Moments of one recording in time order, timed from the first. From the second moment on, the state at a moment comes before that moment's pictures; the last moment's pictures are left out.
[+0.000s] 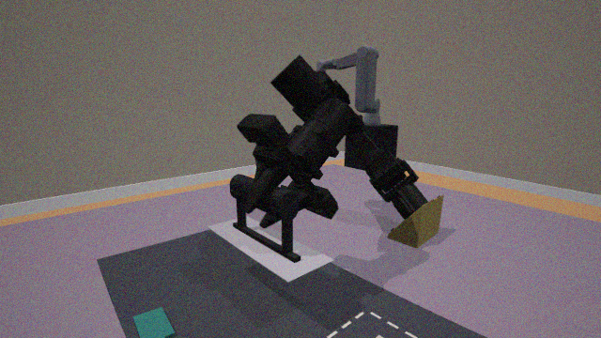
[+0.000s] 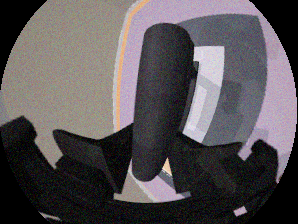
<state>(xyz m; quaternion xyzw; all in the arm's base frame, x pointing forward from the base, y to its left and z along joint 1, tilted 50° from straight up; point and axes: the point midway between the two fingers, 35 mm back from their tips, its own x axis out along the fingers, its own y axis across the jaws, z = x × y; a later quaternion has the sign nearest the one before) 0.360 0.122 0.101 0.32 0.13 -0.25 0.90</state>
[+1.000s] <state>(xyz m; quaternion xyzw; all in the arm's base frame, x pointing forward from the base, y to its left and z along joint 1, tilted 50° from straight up) 0.401 0.087 0.099 0.10 0.36 -0.24 0.90</state>
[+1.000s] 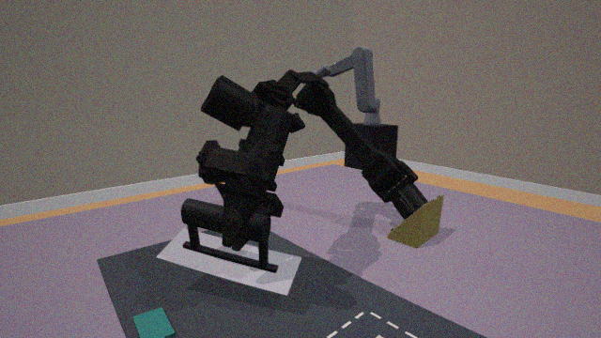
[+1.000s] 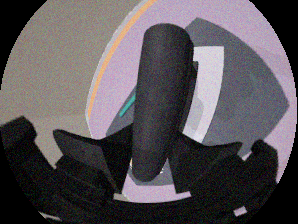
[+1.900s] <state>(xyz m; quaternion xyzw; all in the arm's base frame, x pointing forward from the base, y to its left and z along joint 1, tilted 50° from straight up) 0.404 0.041 0.119 -0.03 0.56 -0.13 0.82</state>
